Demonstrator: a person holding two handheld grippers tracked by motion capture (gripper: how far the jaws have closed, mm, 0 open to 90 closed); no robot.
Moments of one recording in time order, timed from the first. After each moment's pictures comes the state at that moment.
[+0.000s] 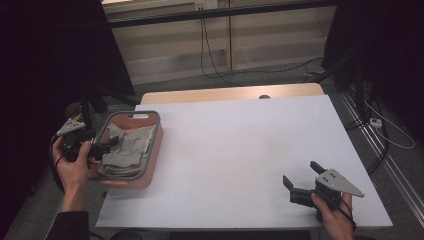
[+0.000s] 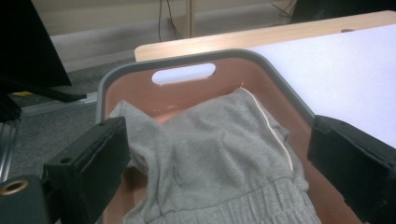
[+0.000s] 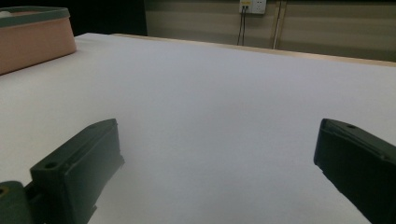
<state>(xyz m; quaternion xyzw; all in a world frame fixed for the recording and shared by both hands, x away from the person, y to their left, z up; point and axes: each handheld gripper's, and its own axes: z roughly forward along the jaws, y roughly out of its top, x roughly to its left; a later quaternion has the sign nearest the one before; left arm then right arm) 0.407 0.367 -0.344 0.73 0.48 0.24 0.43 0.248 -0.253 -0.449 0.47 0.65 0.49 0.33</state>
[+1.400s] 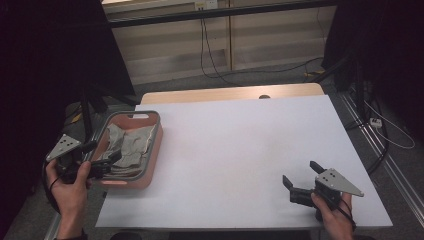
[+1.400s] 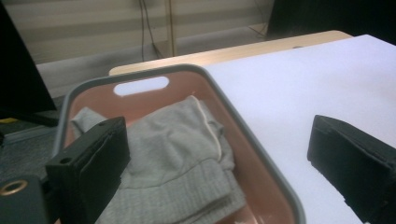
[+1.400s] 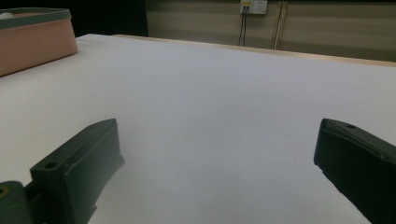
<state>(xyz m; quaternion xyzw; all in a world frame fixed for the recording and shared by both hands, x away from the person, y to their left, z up) 0.342 0.338 -0.328 0.73 0.44 0.25 0.47 0.248 -0.253 -0.449 0.47 0.65 0.50 0.33</state>
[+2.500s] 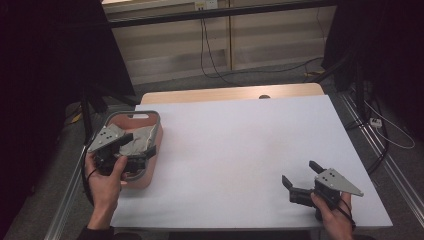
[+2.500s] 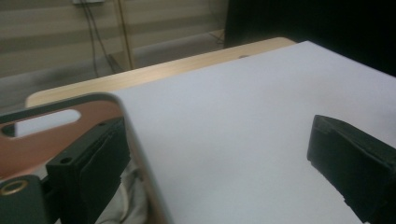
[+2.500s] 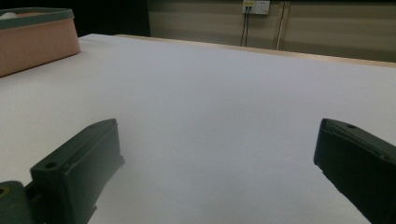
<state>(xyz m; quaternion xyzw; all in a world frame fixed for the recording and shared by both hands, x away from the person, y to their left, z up) 0.354 0.256 -0.327 0.75 0.38 0.21 0.51 0.249 -0.252 -0.449 0.47 0.65 0.50 0.33</state>
